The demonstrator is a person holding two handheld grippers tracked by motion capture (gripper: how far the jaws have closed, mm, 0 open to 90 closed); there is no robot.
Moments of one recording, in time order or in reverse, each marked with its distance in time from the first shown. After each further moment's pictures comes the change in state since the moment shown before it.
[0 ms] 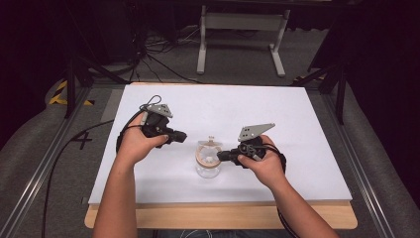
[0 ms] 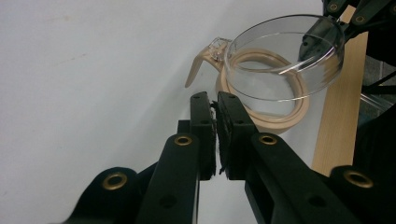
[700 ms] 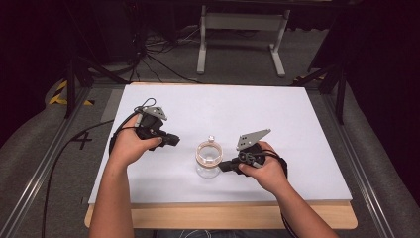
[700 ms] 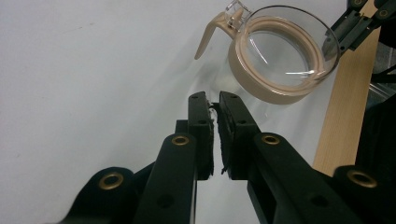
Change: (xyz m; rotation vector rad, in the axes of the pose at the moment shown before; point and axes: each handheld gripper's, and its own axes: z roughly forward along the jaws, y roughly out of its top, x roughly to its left) left arm 0.006 -0.012 -0.006 0.062 0.017 -0.017; right arm 0.008 -0.013 0.002 0.112 0.049 -0.015
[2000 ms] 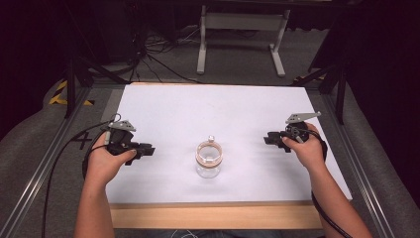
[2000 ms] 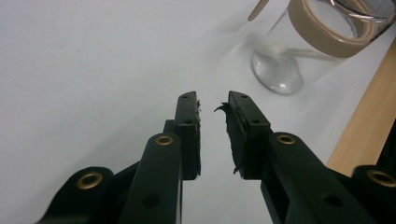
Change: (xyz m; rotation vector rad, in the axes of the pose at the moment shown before) left arm 0.009 -0.077 -0.029 -0.075 0.125 -0.237; right arm -0.123 -0.074 -0.085 -0.071 -0.326 0.215
